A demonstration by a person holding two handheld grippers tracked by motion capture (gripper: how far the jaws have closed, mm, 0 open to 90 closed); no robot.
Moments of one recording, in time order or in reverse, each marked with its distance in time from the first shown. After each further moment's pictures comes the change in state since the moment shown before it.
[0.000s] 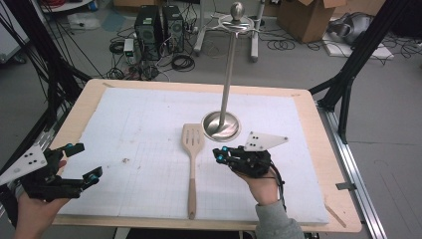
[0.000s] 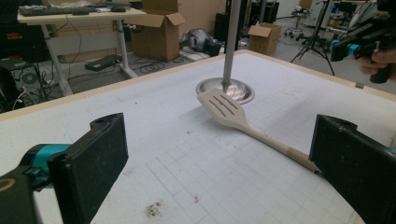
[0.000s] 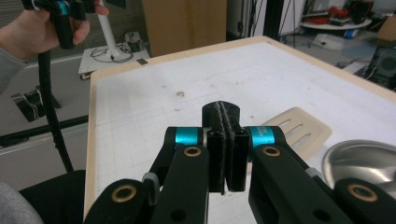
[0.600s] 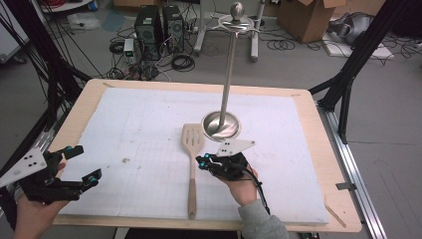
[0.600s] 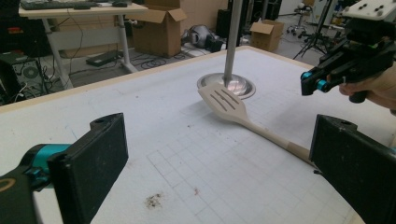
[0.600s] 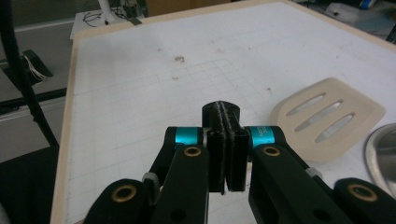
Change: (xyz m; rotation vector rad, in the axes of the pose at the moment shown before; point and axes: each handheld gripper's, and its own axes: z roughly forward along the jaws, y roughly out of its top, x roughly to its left) left arm -0.001 -0.005 -0.003 0.016 0.010 -0.003; right arm 0.005 -0.023 0.059 0.127 0.000 -0.024
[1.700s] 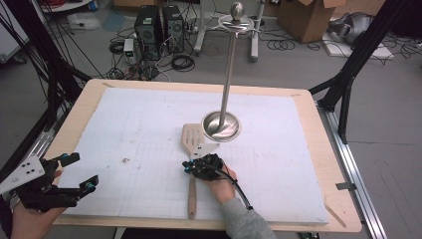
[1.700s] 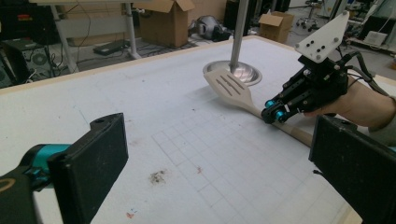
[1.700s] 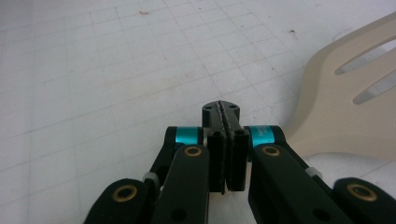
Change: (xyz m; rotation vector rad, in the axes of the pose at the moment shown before) left arm -0.003 -0.014 -0.010 0.038 0.036 -0.020; right arm -0.004 -0.023 0.080 0.195 -0.050 -0.030
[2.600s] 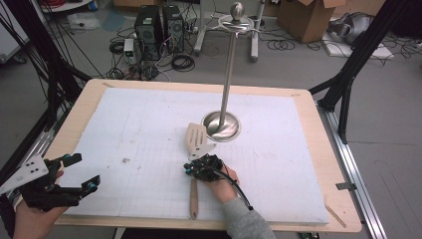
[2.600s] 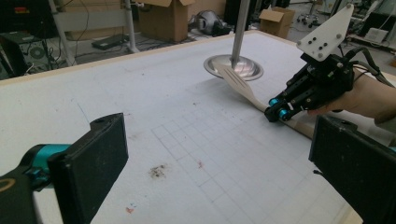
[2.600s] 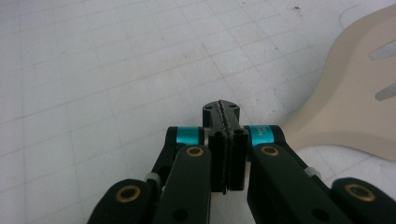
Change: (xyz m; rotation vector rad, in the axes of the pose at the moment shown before) left arm 0.003 -0.004 0.005 0.014 -0.006 -0.009; right arm 0.004 0.001 0.000 0.076 -0.015 0.005
